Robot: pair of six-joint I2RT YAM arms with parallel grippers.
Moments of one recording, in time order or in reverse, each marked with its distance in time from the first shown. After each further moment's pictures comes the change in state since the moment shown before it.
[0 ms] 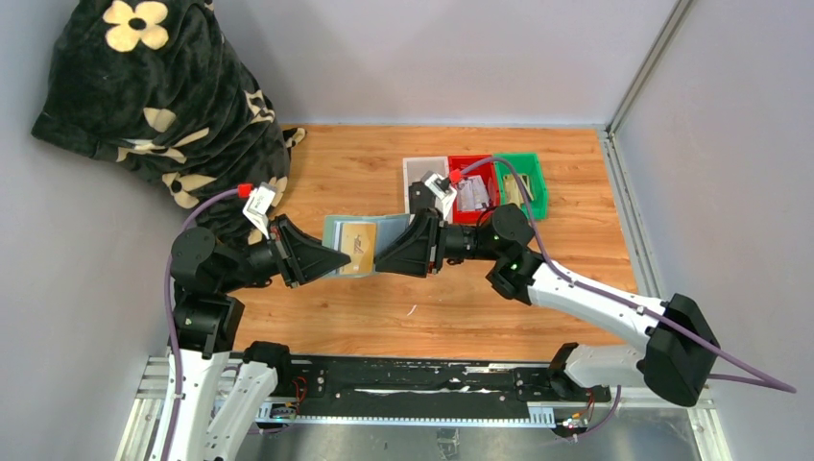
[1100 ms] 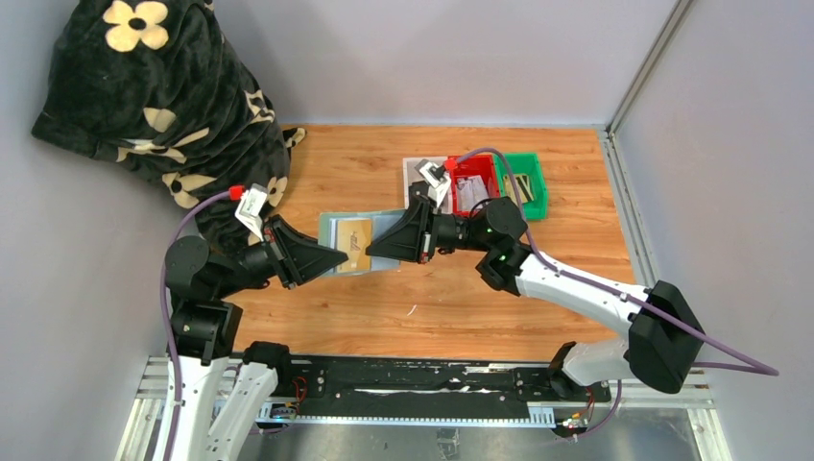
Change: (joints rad) left arm 0.006 -0.033 -0.009 0.045 -0.035 -0.037; right arm -0.003 0.101 0.075 0.115 0.011 0.072
